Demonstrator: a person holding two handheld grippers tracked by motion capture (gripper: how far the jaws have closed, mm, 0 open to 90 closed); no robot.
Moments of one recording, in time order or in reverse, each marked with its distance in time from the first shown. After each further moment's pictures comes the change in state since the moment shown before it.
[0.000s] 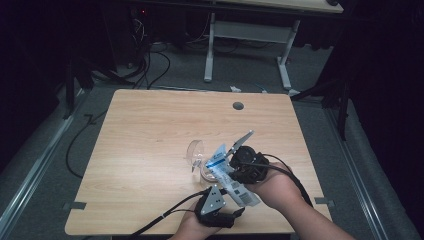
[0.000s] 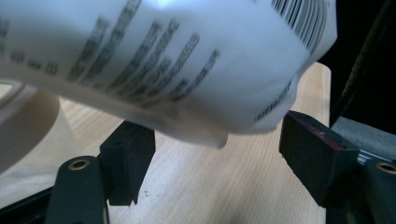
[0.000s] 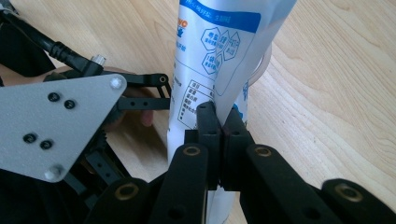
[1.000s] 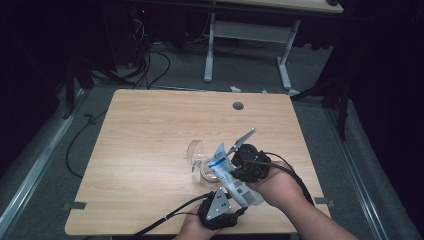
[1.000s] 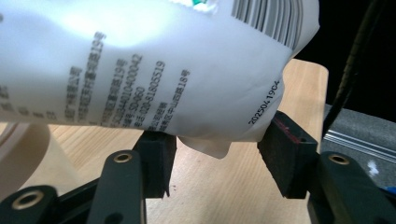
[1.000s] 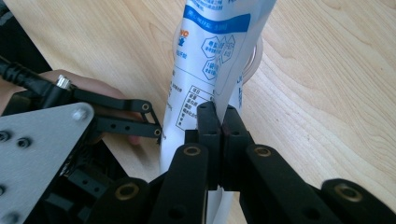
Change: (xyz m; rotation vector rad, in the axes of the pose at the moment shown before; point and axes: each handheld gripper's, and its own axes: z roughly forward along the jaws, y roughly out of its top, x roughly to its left) left arm -0.016 0.015 -0.005 0.014 0.011 0.063; right arm -0.004 0.000 -0.004 -0.002 -0.007 0.009
